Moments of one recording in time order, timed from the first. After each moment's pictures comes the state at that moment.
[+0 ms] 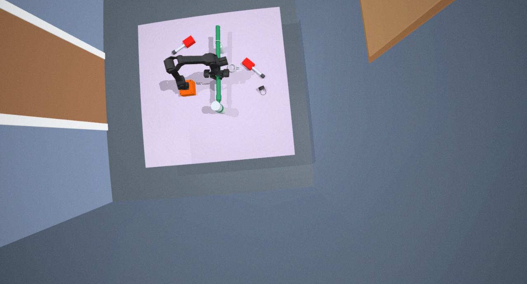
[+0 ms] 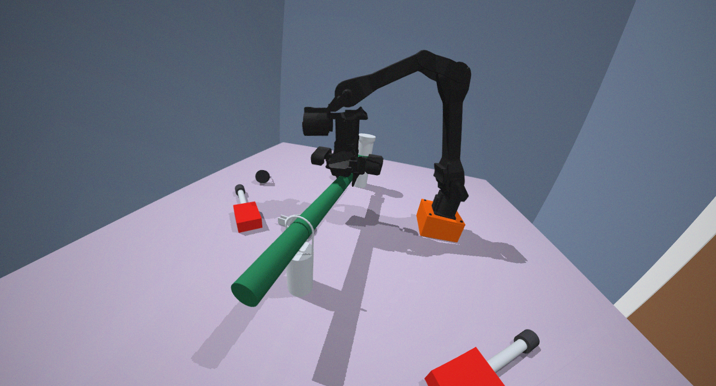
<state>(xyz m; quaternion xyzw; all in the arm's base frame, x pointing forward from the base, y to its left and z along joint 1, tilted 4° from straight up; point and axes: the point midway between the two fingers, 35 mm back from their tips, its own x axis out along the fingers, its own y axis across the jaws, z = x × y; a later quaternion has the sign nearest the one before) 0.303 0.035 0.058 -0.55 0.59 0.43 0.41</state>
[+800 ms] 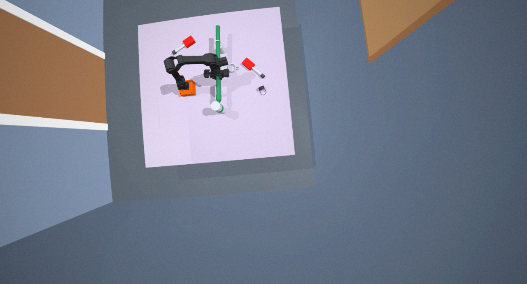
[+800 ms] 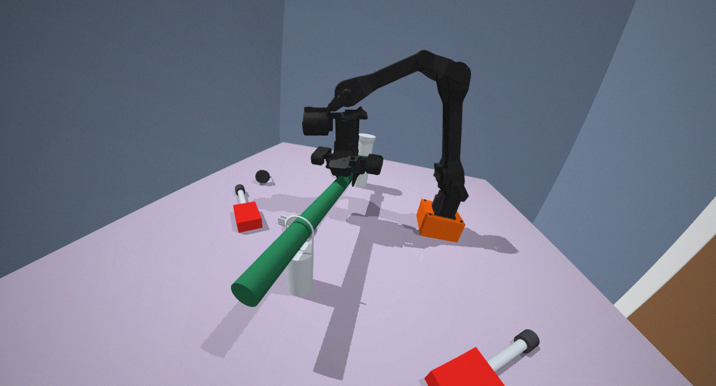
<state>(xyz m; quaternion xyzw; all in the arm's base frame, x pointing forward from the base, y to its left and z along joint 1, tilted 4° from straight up) 0.303 0.035 0.058 -0.55 0.59 0.43 0.41</state>
